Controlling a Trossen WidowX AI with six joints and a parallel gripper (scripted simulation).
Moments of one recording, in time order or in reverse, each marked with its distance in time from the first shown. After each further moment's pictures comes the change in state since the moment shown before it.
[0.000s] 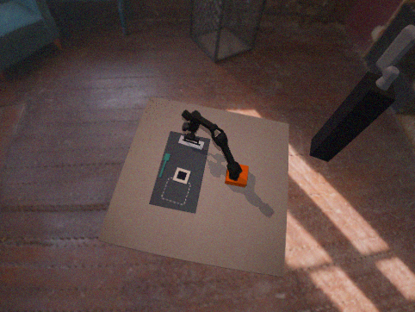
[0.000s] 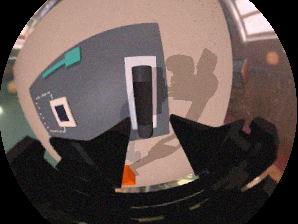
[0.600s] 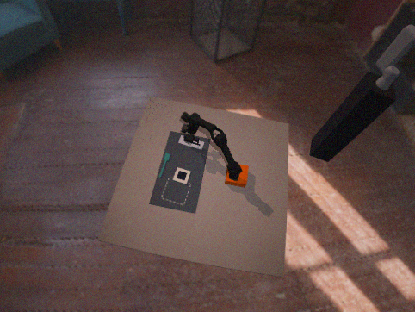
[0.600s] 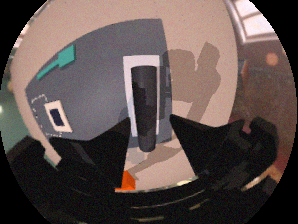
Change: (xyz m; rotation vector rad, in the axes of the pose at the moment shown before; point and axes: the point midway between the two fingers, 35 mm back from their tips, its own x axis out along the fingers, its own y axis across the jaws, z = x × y) arm 0.026 0.001 0.006 -0.008 -0.009 -0.001
